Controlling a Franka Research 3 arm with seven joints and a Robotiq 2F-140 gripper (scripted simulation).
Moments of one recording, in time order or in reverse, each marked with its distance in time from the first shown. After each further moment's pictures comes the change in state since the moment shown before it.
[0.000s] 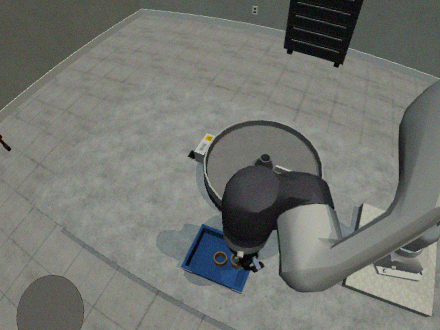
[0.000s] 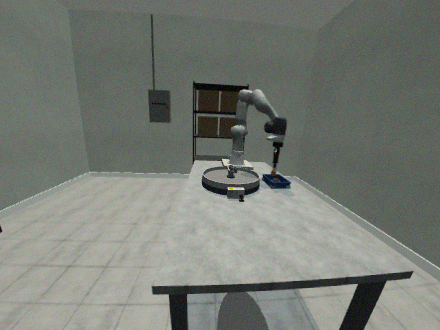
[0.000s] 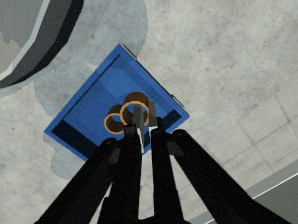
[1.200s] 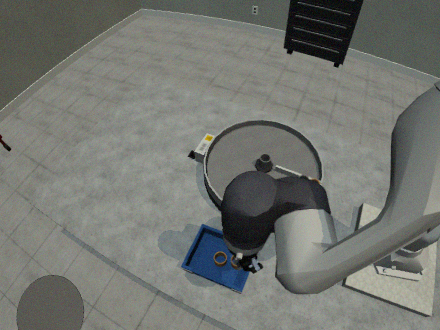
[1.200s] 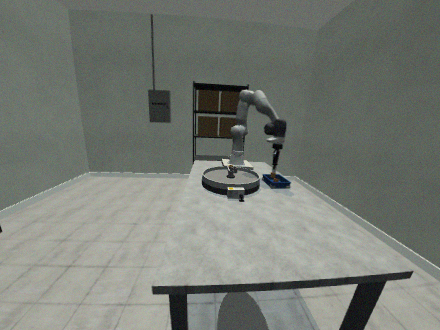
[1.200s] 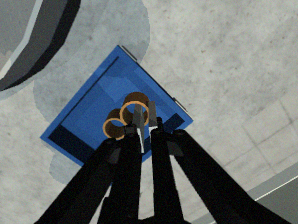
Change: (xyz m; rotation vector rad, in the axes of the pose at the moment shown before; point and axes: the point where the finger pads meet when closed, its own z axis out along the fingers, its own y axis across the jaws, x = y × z) arm 0.001 -0.001 0.015 -0.001 0.004 0.006
